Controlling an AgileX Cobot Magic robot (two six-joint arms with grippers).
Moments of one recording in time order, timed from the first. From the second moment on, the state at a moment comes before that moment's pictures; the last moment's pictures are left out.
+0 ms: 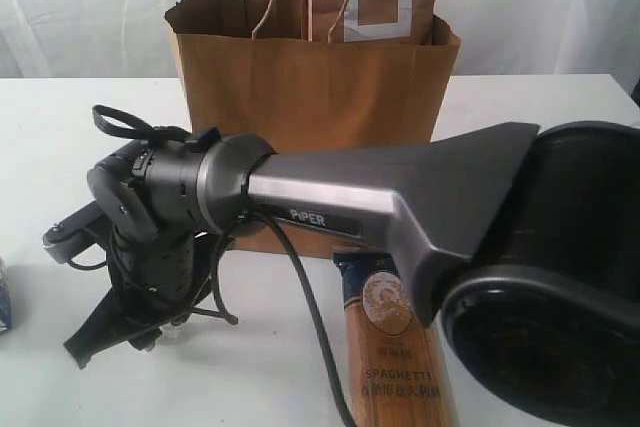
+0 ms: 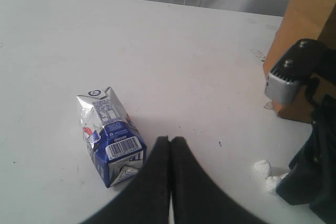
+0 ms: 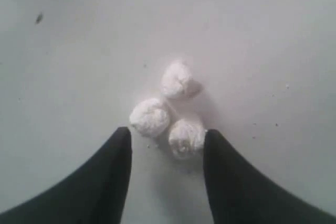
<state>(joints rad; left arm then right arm) -0.01 0.00 0.01 -0.29 0.34 0.13 1.03 2.28 -1.82 0.02 0.92 0.11</state>
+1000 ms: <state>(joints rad) -0.01 0.00 0.01 -0.29 0.34 0.13 1.03 2.25 -1.82 0.00 0.93 0.11</state>
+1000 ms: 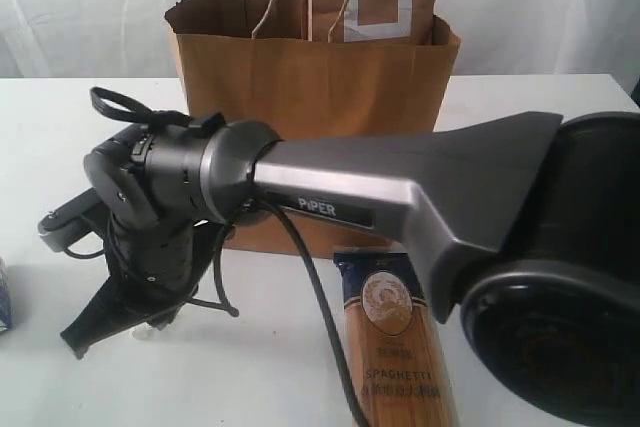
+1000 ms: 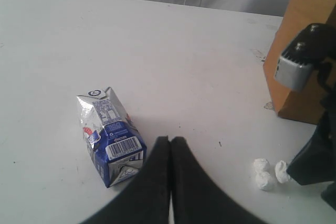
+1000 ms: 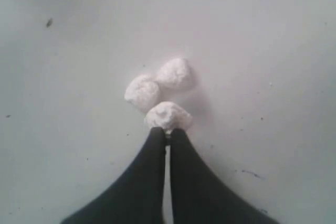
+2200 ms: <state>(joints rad) -0.01 0.00 0.01 -0.29 0.34 0.13 0.84 1.76 -1.83 -0.40 0.75 0.26</state>
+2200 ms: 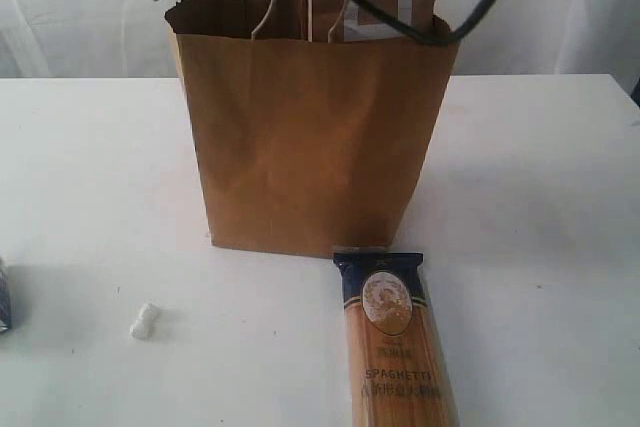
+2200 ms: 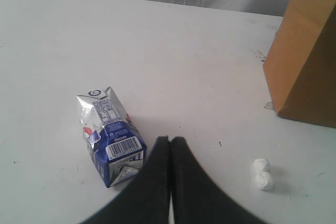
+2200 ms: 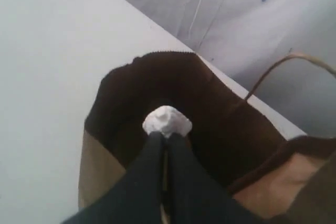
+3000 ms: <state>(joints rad) -0.01 0.00 0.01 -0.29 0.34 0.13 0.85 1.81 -1.83 -0.41 0.71 0.33</state>
